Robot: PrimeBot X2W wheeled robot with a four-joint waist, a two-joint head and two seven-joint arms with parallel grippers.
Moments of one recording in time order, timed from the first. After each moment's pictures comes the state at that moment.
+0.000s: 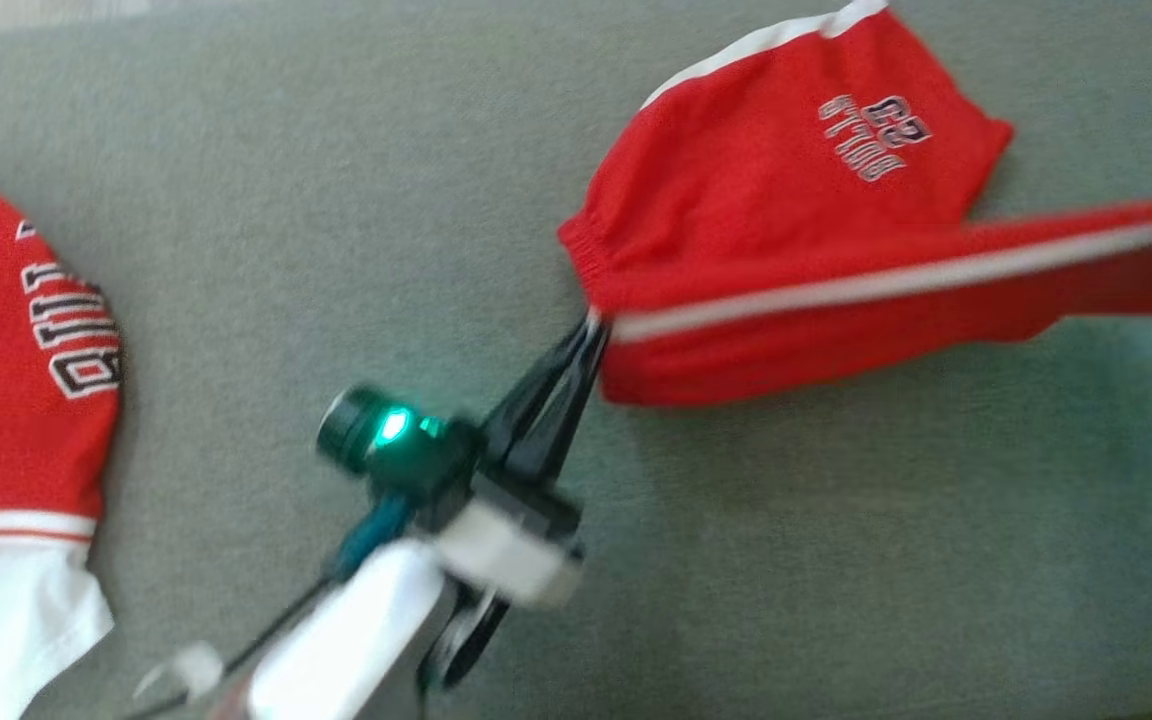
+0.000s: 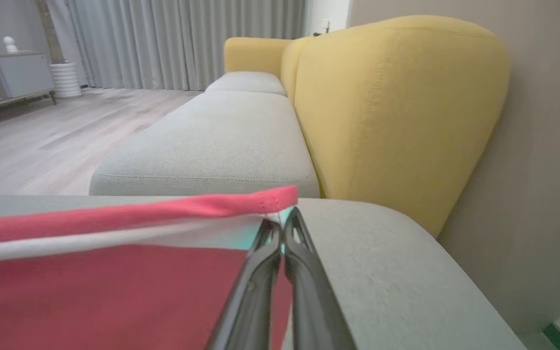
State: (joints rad) left arm -0.38 0.23 -0.77 0.08 -0.44 0.06 -0.17; right arm -0.13 -0.43 -0.12 0.04 0.39 0.13 -0.08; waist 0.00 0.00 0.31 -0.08
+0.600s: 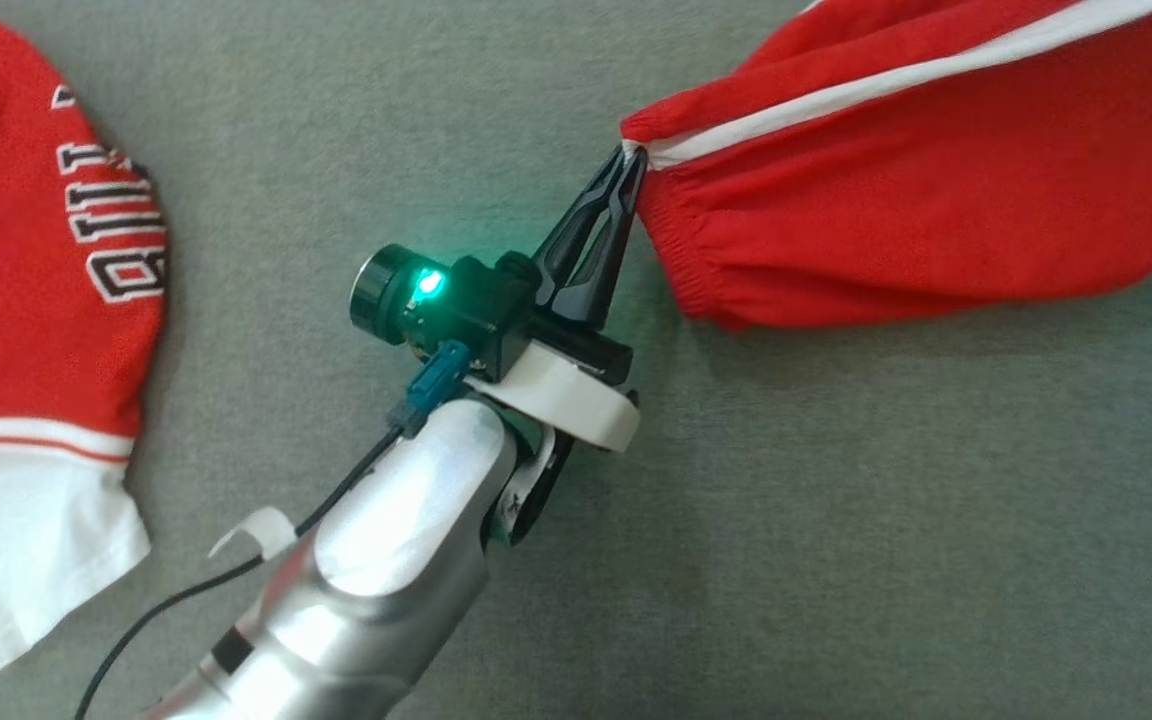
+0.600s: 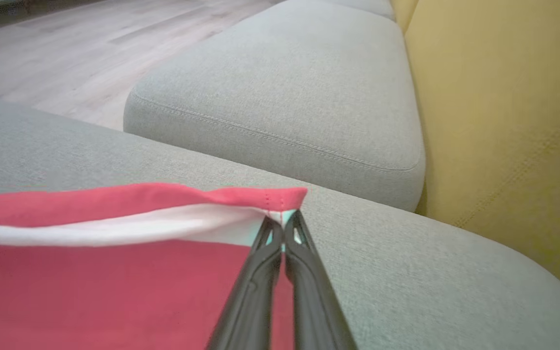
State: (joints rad) left arm -0.66 0.06 -0.75 0.31 -0.45 0.13 -0.17; right arm -0.73 -0.76 0.37 0.38 0.59 0.13 0.05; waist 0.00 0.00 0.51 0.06
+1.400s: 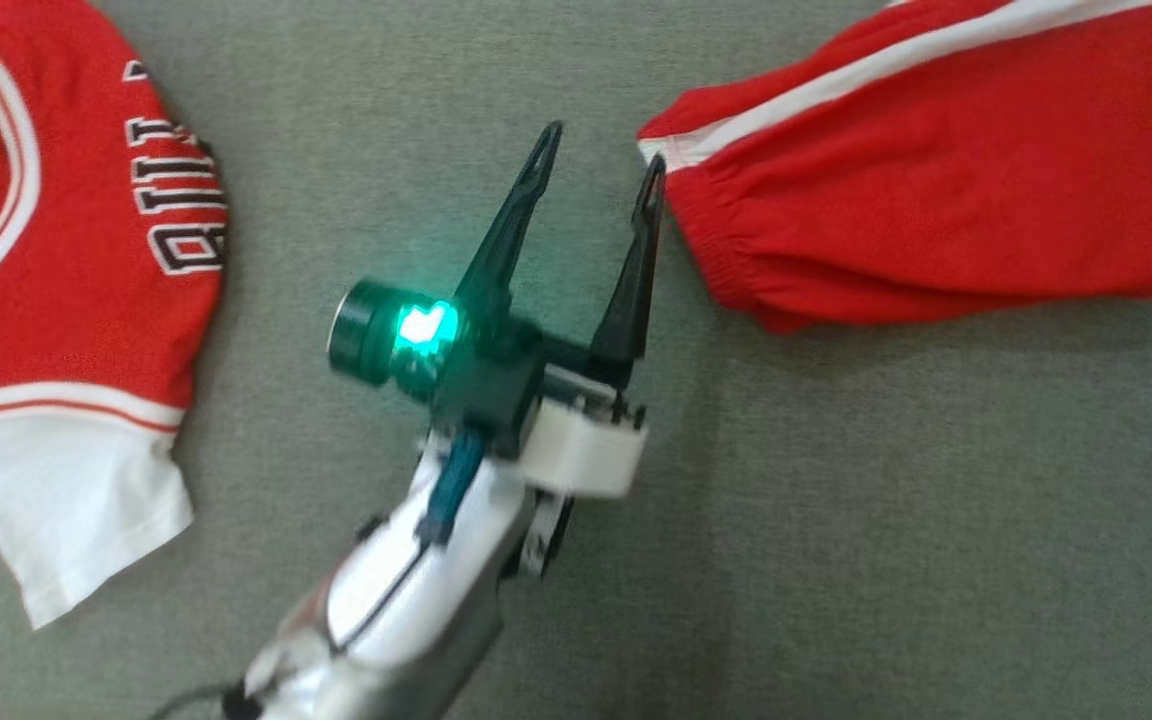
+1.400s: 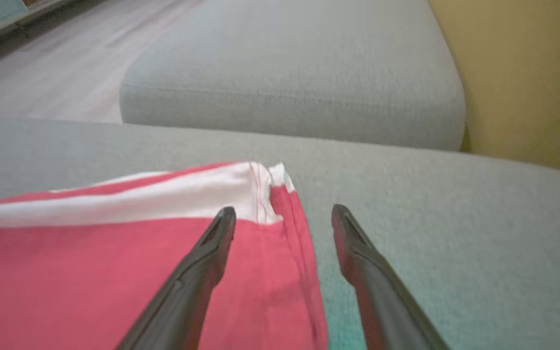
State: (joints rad) left arm -0.59 0.05 -0.73 0.20 -0.31 0.32 -0.26; right arm -0.83 -0.81 0.62 0.60 0.90 0.13 -0.03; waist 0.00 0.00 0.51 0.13
